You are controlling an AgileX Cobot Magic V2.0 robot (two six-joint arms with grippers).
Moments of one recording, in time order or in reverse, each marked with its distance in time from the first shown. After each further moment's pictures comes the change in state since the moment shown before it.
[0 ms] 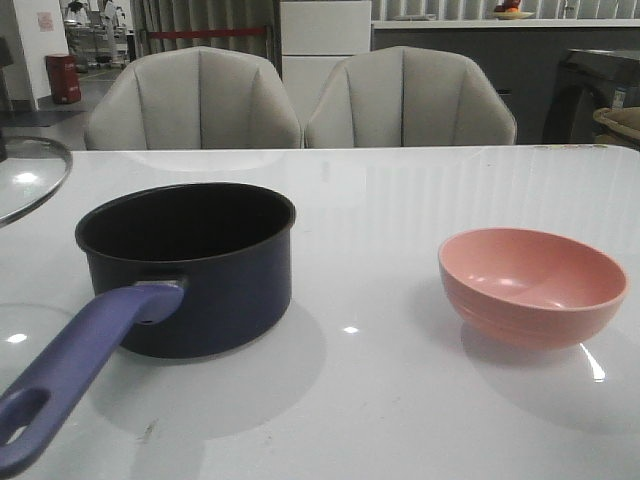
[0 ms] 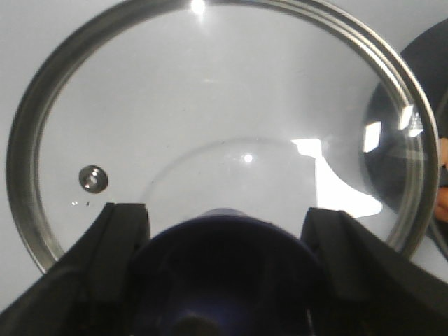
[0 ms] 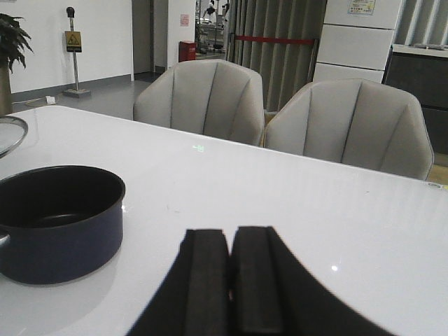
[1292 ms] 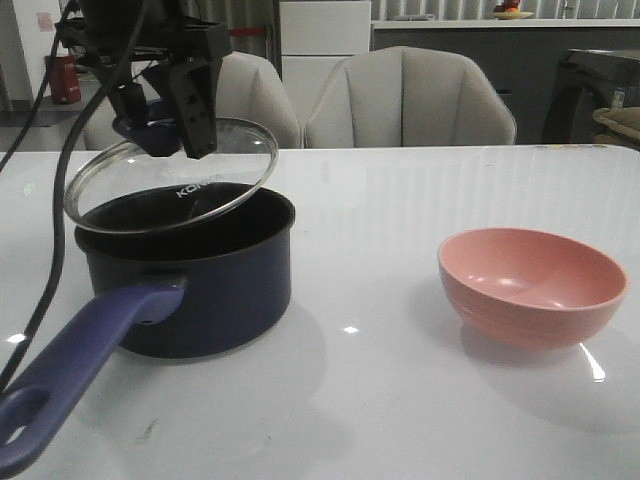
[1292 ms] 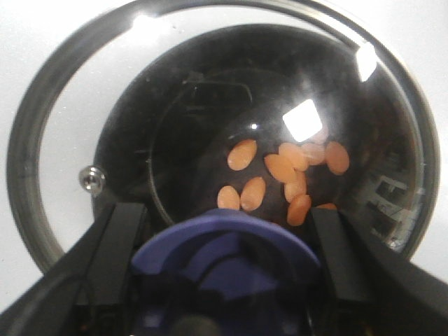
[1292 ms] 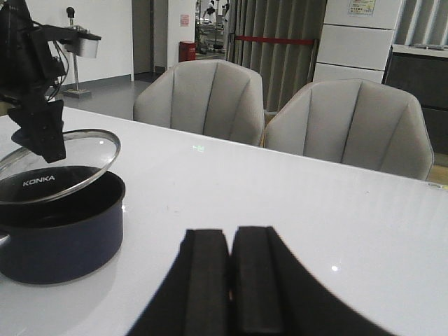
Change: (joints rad) left arm -0.387 0.115 -0.188 0.027 0.020 0.004; right arm 0.000 0.000 0.000 0.000 0.000 0.000
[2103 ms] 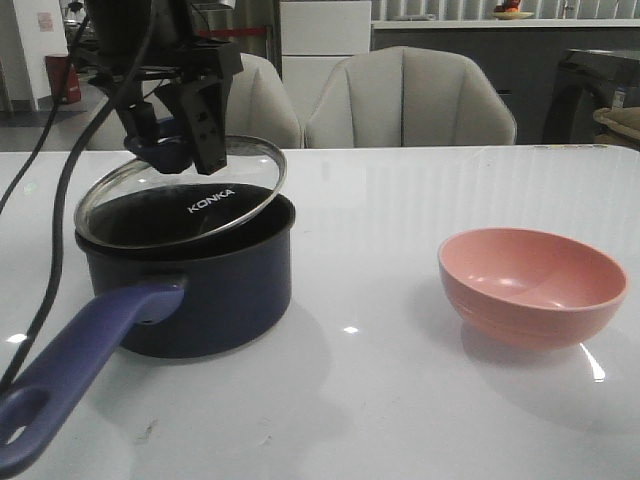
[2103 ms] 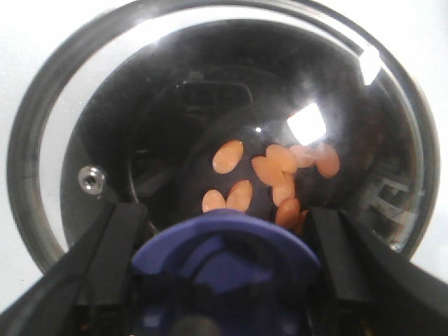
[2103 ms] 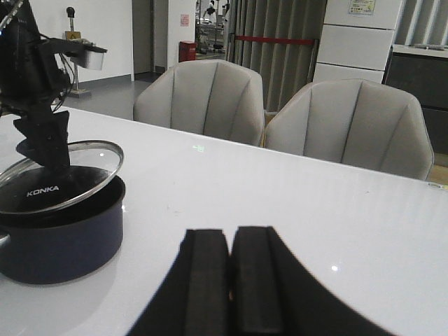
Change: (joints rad) left arm -0.001 0.028 0.000 -0.027 -0.005 0.000; right arm 0.000 0.000 0.000 0.000 0.000 0.000
